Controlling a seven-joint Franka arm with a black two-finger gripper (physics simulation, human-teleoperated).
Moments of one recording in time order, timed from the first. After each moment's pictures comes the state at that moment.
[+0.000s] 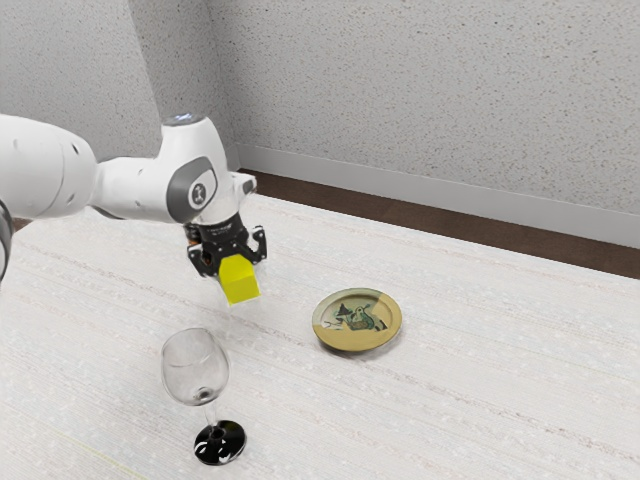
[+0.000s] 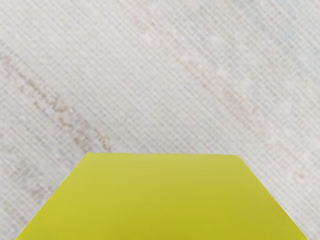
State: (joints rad) arm -0.16 0.33 0.22 -1.90 -0.15 2.27 -0.62
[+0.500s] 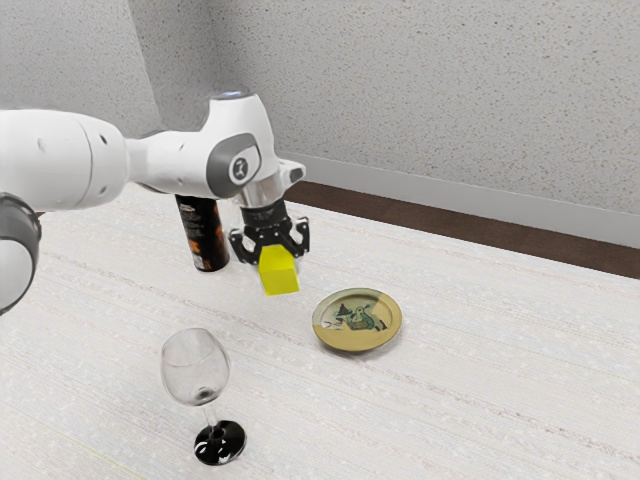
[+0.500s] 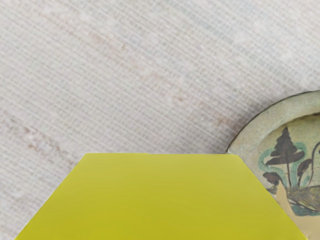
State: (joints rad) arm -0.18 0.40 0.13 -1.68 -0.16 2.07 -0.53
